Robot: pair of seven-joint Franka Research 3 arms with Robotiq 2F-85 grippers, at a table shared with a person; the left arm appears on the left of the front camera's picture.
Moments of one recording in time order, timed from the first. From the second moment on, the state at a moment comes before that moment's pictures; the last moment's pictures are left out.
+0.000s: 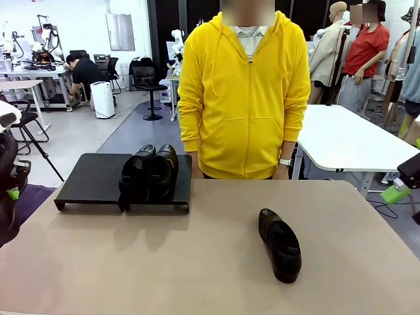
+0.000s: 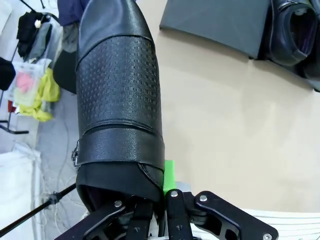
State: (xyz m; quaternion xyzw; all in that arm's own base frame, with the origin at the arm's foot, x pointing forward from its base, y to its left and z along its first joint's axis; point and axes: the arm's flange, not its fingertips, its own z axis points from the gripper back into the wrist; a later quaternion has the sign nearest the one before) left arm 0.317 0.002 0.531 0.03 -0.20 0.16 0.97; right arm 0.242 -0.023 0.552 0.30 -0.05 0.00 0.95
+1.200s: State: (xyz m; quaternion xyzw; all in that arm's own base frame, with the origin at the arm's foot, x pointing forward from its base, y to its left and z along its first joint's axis) left arm 0.623 -0.016 0.473 0.04 -0.23 0.02 0.97; right arm 0.242 -0.023 0.552 0.30 -0.05 0.00 0.95
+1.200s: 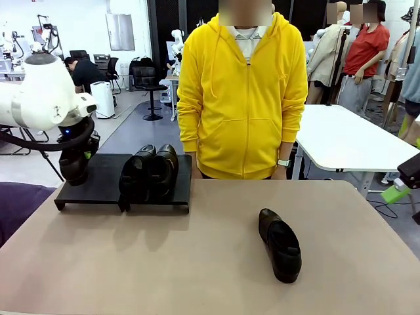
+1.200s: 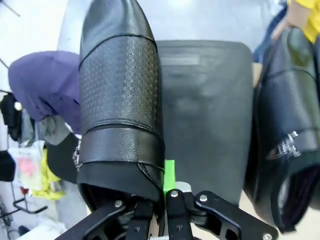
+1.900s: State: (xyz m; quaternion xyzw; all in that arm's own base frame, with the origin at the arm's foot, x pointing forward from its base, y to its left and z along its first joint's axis) left arm 0.635 -0.013 0.437 0.07 -0.25 0.05 0.97; right arm 0.242 -0.023 0.552 0.30 -0.05 0.00 0.95
